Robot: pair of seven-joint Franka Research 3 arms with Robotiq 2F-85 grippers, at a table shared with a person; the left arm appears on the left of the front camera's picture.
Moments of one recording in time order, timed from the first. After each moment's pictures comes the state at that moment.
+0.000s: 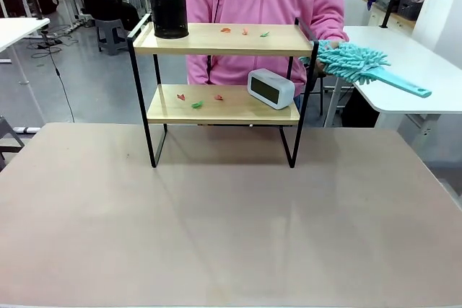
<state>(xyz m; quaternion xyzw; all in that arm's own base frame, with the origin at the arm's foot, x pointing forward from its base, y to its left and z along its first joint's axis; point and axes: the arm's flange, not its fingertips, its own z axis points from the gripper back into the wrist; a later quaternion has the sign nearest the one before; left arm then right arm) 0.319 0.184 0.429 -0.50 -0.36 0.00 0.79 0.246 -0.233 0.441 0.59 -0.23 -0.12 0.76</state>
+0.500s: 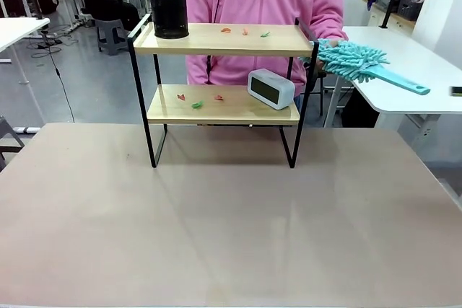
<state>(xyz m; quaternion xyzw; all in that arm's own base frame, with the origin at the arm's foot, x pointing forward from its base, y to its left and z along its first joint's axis) 0.320 0.184 0.429 -0.50 -0.36 -0.01 0.79 0.392 -0.137 0.502 0.61 -0.18 -0.09 0.76</state>
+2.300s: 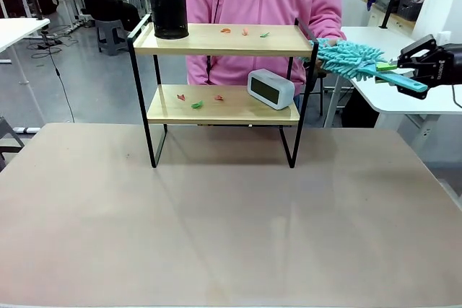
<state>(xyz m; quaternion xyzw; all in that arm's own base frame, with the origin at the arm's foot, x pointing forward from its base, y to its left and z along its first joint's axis) 0.320 0.185 0.429 -0.51 -0.36 0.00 0.78 0.477 -0.079 0.475 0.61 -0.10 -0.11 0.78</state>
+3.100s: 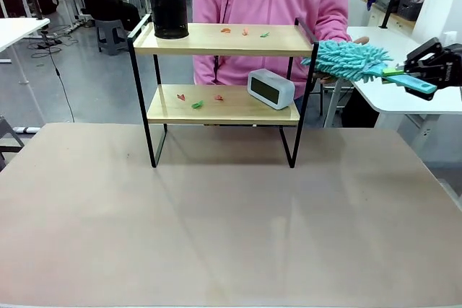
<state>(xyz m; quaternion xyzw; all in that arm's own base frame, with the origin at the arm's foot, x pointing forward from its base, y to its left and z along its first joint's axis) 0.320 0.185 0.429 -0.51 -0.36 0.00 0.78 0.455 -0.100 0.486 0.59 -0.11 -0.09 0.80</state>
